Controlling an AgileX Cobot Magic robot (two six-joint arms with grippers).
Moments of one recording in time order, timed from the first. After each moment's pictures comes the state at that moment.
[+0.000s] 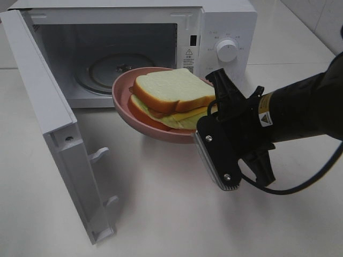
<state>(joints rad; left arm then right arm) 0.01 0.00 -0.50 -0.07 1.04 0.07 0.65 1.49 -0.67 -0.29 0.04 -1.22</state>
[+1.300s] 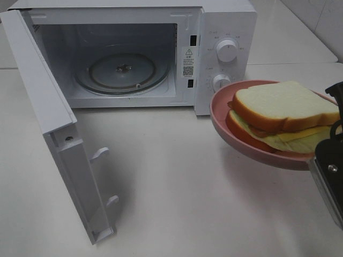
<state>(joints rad) 0.01 0.00 -0.50 -0.07 1.04 0.07 0.65 0.95 -0.50 -0.48 0.63 -0.95</state>
